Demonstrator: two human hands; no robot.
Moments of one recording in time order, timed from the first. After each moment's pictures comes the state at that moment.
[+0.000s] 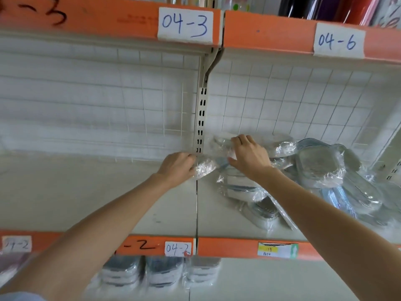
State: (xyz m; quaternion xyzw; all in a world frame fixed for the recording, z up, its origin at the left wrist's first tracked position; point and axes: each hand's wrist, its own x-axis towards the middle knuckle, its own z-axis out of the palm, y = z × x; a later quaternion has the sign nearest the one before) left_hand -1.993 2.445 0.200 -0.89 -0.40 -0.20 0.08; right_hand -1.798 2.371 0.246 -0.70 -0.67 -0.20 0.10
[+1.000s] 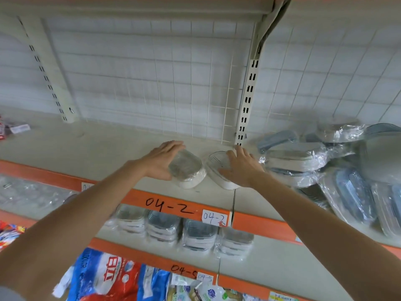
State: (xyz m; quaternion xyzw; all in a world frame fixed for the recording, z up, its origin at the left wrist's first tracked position) left_hand -2.147 2.426 0.168 -0.87 -0.49 -0.02 -0.07; right_hand -1.883 2.391 0.161 -0.63 -0.77 -0.02 0.04
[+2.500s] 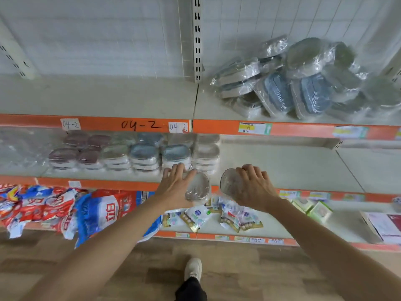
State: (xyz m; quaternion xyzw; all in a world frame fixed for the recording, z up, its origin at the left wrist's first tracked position) left_hand -2.053 2.161 0.015 -0.90 -0.44 0.03 0.02; right_hand -1.806 2.090 0.022 -0.69 -0.73 0.00 0.01
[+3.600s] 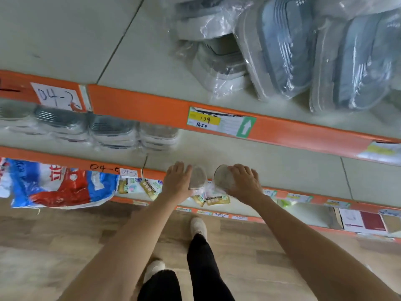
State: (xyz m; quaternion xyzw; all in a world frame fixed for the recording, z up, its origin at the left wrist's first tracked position) left_hand -1.851 2.236 -0.156 -0.83 -0.53 0.07 -0.16; right_hand -1.638 2.198 -0.134 -0.71 -0.67 0.17 -0.09
